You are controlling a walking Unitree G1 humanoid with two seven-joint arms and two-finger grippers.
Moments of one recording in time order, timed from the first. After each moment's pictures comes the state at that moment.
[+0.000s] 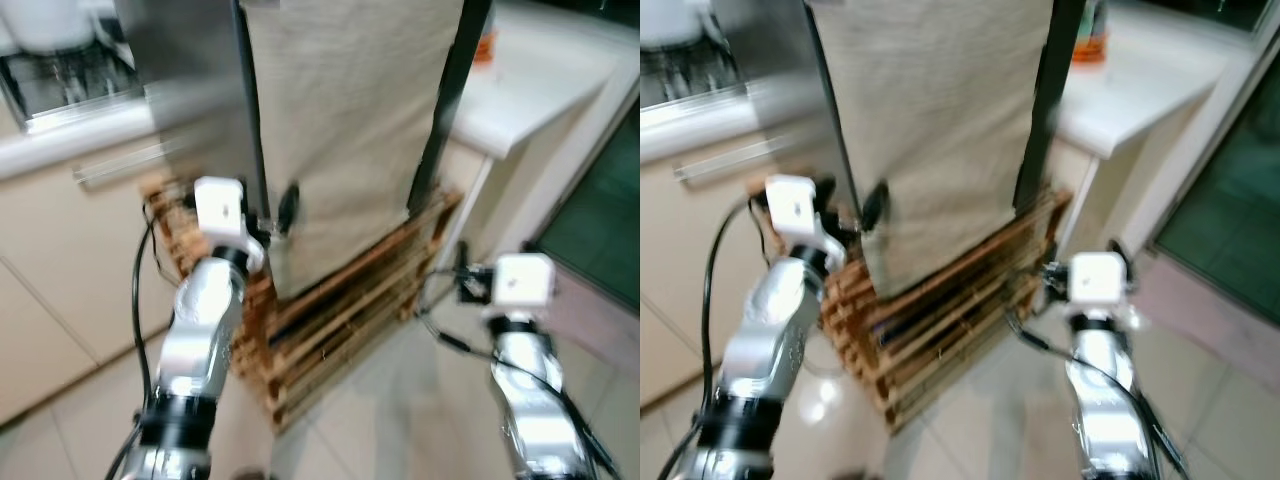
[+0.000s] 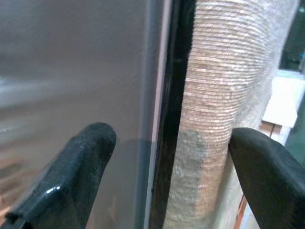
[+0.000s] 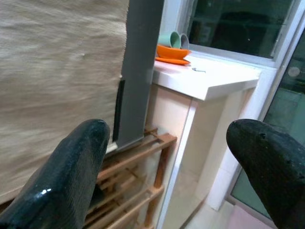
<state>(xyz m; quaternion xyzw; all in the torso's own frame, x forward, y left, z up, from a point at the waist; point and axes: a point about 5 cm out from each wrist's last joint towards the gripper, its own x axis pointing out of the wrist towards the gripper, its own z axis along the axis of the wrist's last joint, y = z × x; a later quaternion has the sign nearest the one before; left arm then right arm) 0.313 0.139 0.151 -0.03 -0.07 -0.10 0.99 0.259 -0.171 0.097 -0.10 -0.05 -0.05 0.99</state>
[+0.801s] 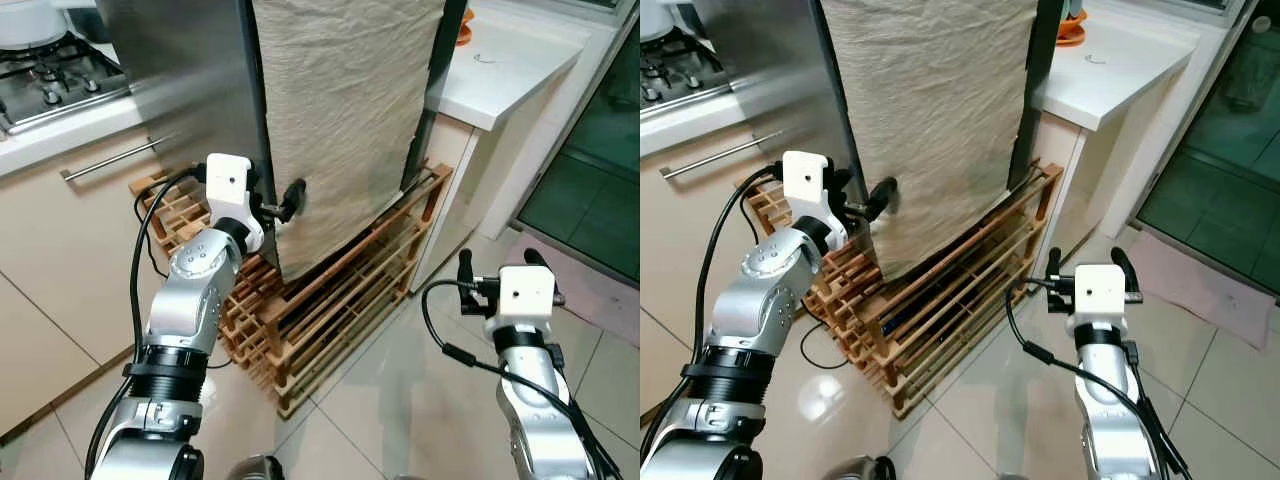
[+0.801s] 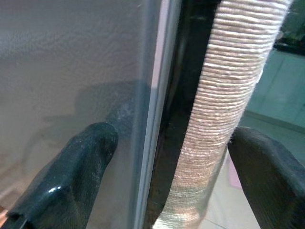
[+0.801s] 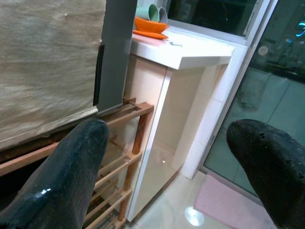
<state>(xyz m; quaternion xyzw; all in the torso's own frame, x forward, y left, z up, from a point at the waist) 0.341 0.131 0.165 -0.05 0.02 -0.18 0.98 0.245 -0.194 0.091 -0.12 -0.03 -0.07 0.99</state>
